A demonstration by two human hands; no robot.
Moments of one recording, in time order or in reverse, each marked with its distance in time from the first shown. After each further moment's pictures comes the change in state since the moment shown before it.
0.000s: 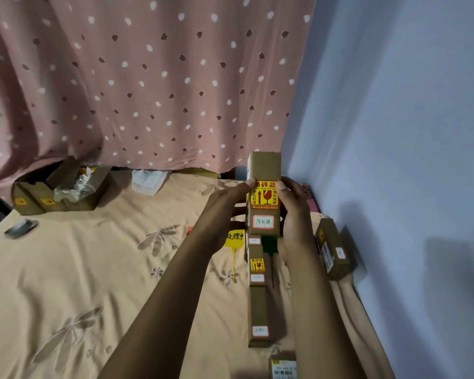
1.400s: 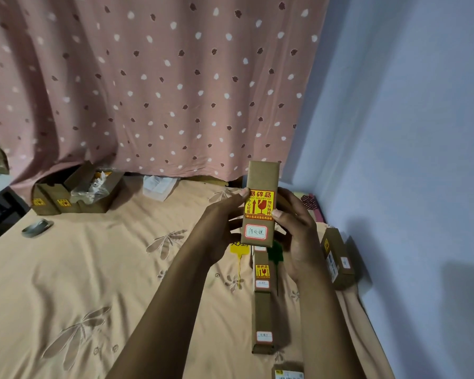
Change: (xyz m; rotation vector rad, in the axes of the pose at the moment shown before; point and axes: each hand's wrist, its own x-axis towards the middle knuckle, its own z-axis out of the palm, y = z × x) left_hand -0.036 0.004 -0.016 -0.153 0.004 -0.085; right_hand -0.036 -0.003 -0.007 -0.056 -0.194 -0.022
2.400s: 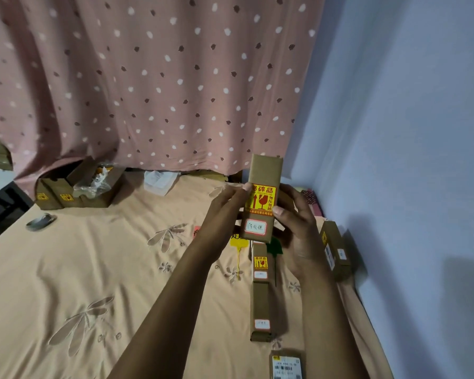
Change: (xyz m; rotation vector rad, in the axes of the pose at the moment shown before) left_hand -0.022 -0.014 0.016 0.206 0.056 0.248; right_hand -0.022 -0.006 -0.005 0.117 -0.023 0.029
